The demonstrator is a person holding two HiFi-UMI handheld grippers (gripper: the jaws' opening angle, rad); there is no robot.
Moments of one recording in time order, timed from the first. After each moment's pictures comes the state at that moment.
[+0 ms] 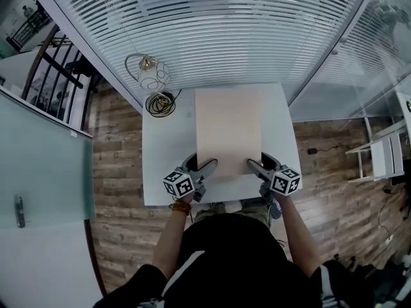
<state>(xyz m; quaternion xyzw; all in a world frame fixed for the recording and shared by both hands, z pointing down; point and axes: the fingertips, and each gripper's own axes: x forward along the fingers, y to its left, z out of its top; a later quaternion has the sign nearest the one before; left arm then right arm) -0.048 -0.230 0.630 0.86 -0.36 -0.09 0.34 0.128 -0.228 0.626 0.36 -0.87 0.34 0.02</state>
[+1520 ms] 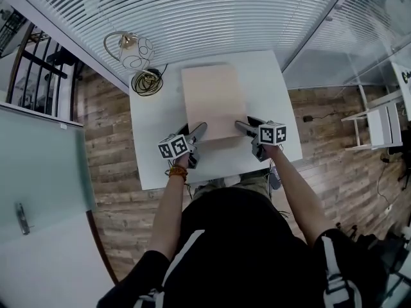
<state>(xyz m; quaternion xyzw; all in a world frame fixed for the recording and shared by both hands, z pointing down) -0.074 -0.278 0.720 0.79 -0.41 -0.03 0.45 0.110 -0.281 0.712 0.36 -0.83 0.41 0.11</state>
